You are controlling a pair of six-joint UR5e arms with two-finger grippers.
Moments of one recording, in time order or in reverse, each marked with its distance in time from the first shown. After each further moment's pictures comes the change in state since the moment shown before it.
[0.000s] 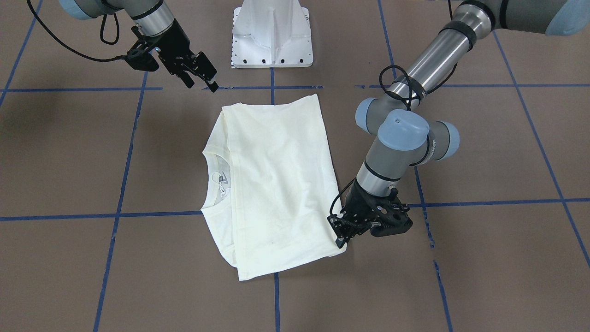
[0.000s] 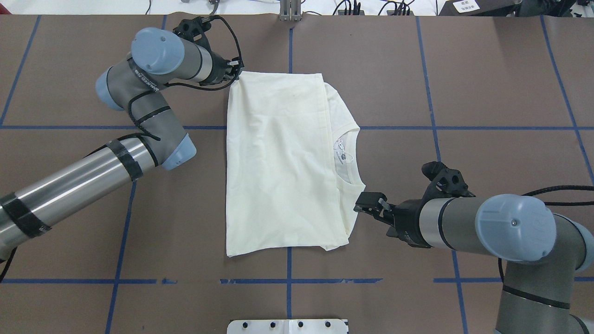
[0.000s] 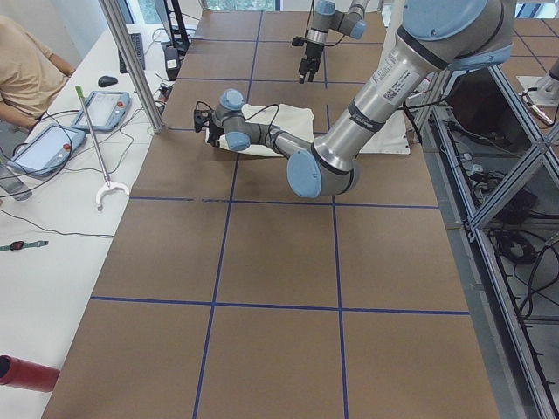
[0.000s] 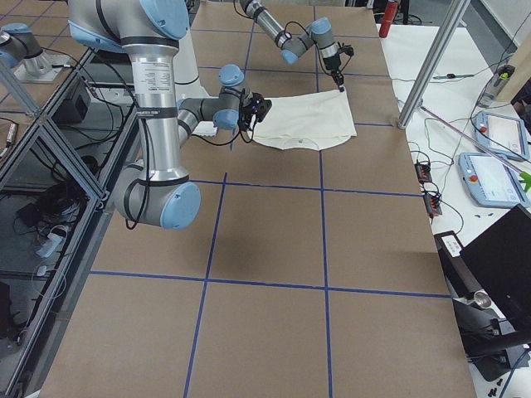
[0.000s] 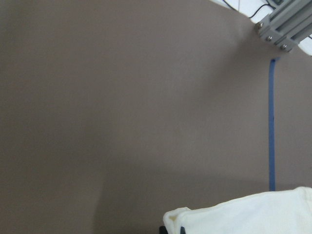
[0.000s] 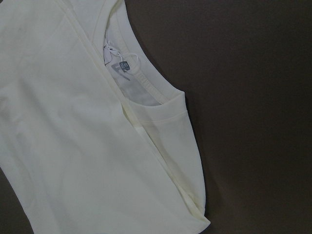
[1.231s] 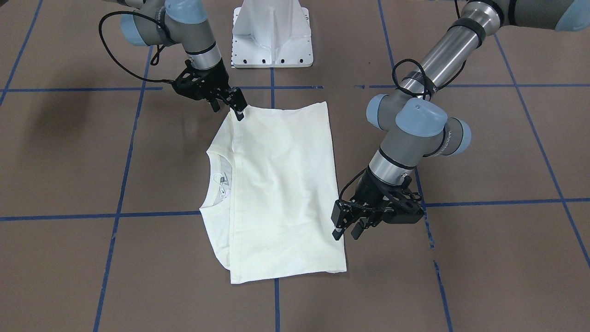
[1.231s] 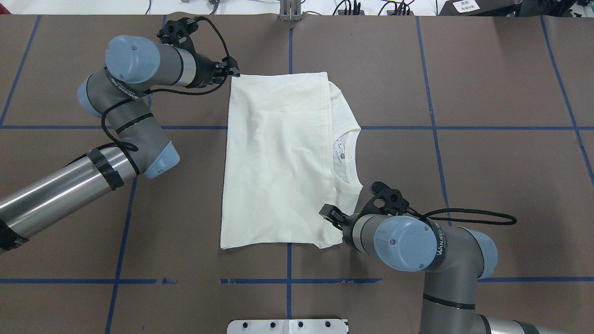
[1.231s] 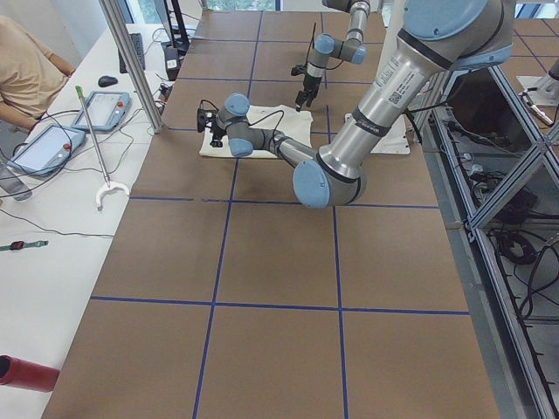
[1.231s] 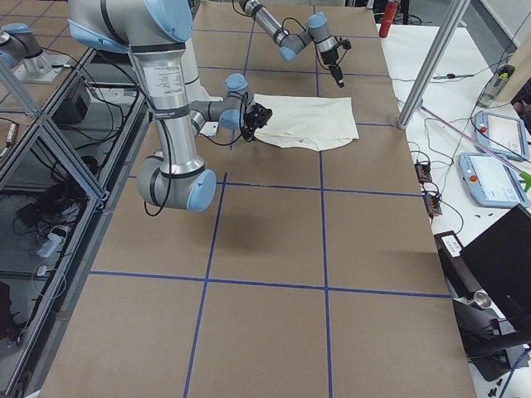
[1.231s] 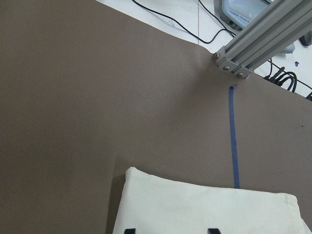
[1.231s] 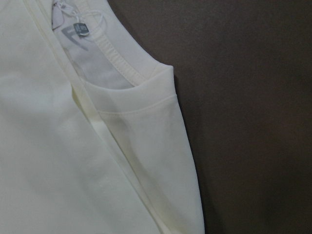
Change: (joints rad) left arm -0.001 0.113 -0.145 -0.063 -0.005 0.010; right arm -0.101 0.213 -0.271 -0.127 -0.142 0.078
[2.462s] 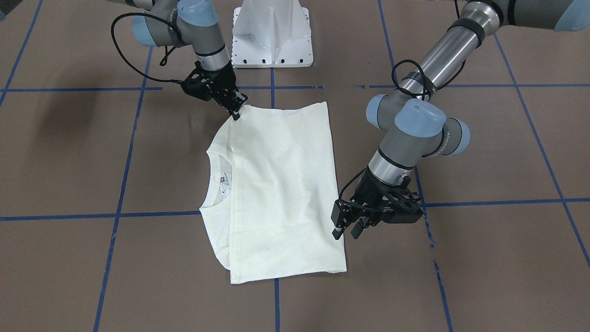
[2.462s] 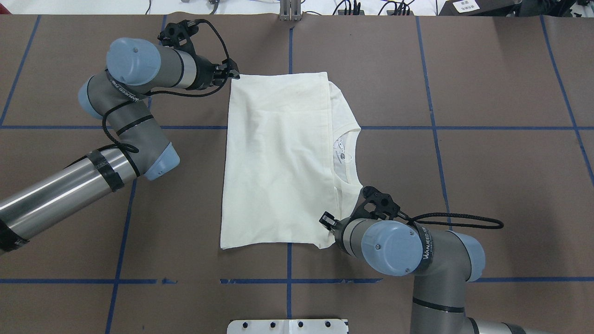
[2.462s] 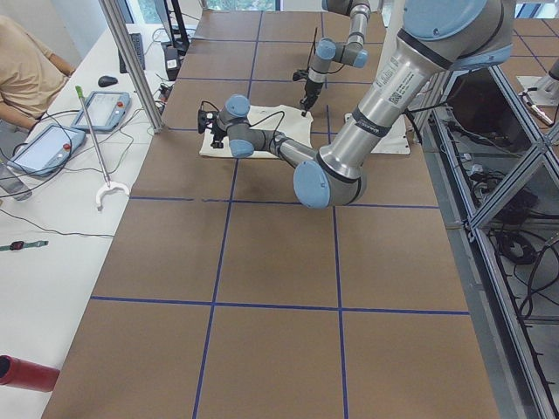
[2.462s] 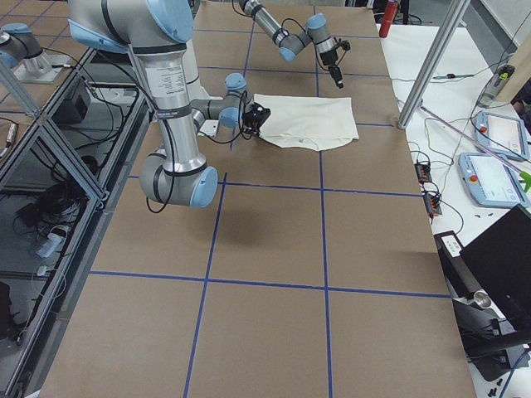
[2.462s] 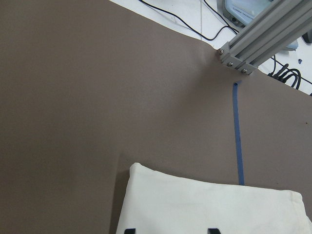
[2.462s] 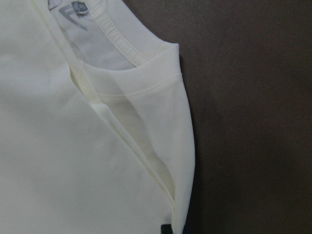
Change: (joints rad) left arm 0.004 0.001 0.000 -0.001 0.001 -0.003; right arm -0.015 0.026 -0.017 -0.014 -0.007 0.008
